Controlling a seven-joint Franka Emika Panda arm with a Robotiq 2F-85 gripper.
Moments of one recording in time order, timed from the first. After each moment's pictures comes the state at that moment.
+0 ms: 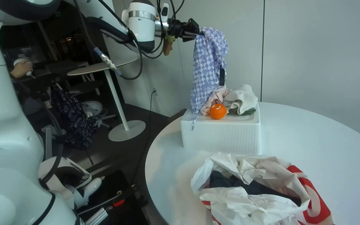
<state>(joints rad) -0.04 0.19 0.62 -1.74 -1.56 2.22 1.14</state>
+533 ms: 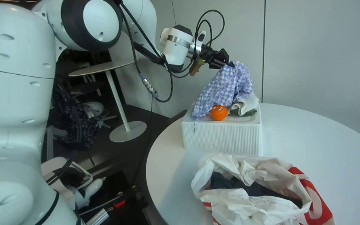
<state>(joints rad) 0.13 0.51 0.32 -1.51 -1.35 2.25 0.92</state>
